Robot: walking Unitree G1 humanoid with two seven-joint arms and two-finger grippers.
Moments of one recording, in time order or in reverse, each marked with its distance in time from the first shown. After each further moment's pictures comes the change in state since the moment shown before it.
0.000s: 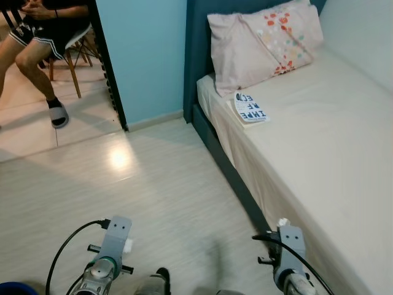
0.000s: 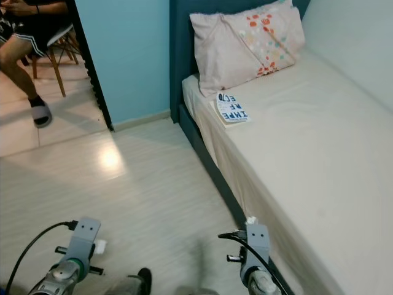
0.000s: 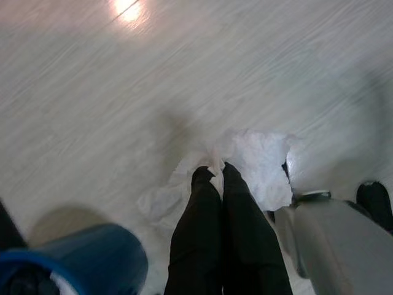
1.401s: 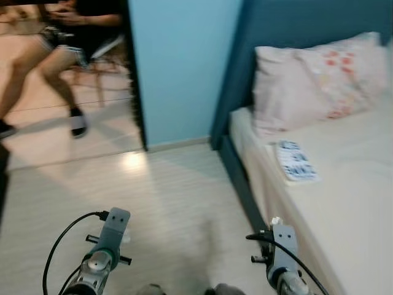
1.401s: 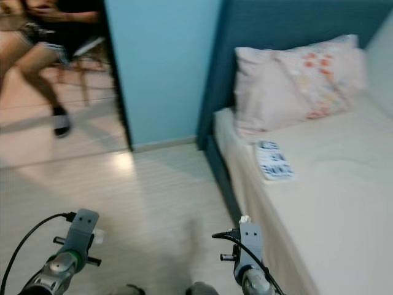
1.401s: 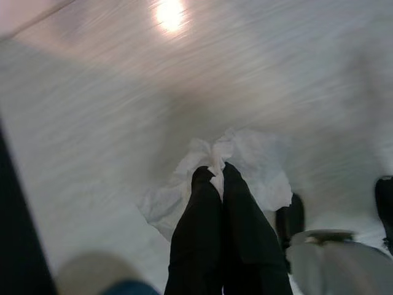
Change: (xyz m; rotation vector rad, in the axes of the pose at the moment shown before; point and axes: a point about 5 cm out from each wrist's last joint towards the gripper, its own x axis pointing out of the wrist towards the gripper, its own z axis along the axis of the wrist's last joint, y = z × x) left arm 0.002 0.003 0.011 0.004 -0.059 -0.002; right arm 0.000 0.008 -0.002 -0.031 0.004 0.053
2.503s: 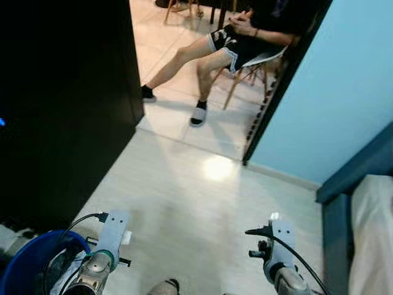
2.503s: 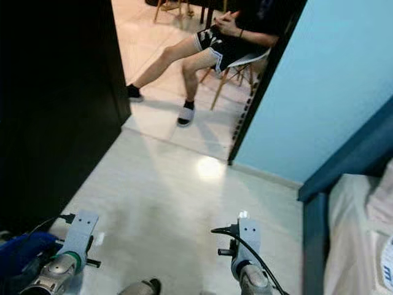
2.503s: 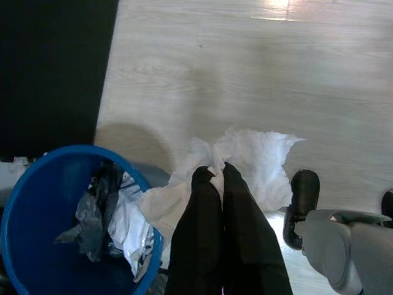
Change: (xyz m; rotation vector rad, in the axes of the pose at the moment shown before) left arm 0.000 -0.002 -0.002 0.000 0.010 -0.008; right arm 0.003 0.003 0.010 0.037 -0.040 0.015
